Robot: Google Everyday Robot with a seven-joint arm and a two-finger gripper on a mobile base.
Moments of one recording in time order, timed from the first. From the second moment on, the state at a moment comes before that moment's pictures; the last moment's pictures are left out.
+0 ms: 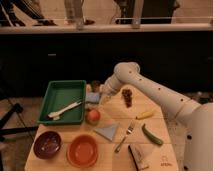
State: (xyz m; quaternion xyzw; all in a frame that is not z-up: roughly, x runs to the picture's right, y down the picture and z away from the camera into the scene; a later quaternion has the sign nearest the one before) arm -0.013 0.038 0.825 -0.28 -0.25 0.09 0.92
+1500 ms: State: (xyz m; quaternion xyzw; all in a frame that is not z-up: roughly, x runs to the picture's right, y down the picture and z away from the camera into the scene) arm -0.041 0.094 0.683 -0.19 -0.30 -0.06 0.93
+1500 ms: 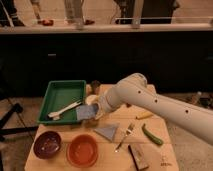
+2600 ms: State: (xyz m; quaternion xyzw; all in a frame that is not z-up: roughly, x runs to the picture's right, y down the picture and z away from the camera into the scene) arm -0.057 0.150 0.685 -0.24 -0.26 -0.13 0.92
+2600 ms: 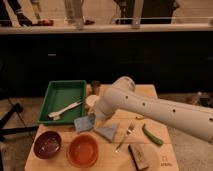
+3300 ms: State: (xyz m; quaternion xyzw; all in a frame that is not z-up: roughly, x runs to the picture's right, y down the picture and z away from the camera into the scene) arm -0.057 0.222 0.701 -0.27 -0.23 -0.14 0.92
